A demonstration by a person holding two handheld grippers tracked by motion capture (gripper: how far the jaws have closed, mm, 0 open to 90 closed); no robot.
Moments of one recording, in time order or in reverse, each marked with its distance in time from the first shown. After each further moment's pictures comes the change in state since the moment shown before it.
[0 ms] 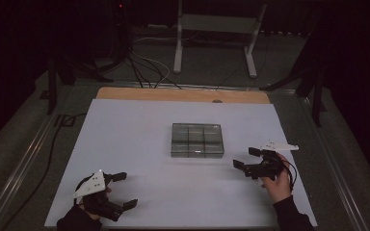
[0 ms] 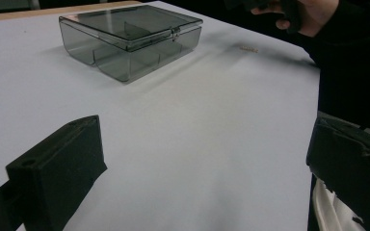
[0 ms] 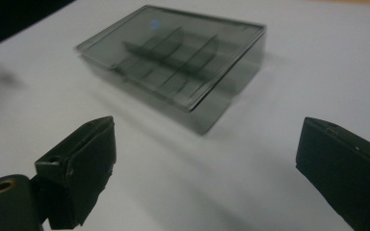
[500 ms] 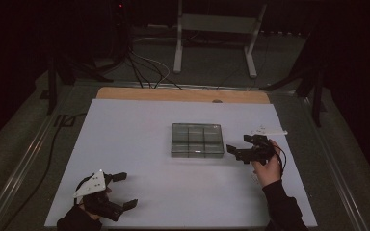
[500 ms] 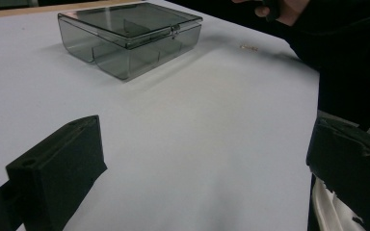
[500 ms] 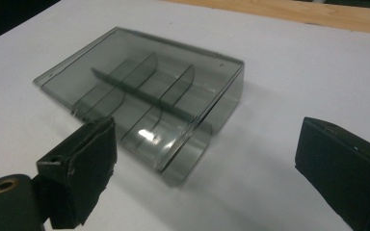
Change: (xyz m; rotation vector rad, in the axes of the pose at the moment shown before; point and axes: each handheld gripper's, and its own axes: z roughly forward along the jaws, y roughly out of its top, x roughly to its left) left arm 0.000 0.000 0.001 0.007 -0.002 0.000; right arm -0.008 0.034 0.032 0.005 -0.071 0.009
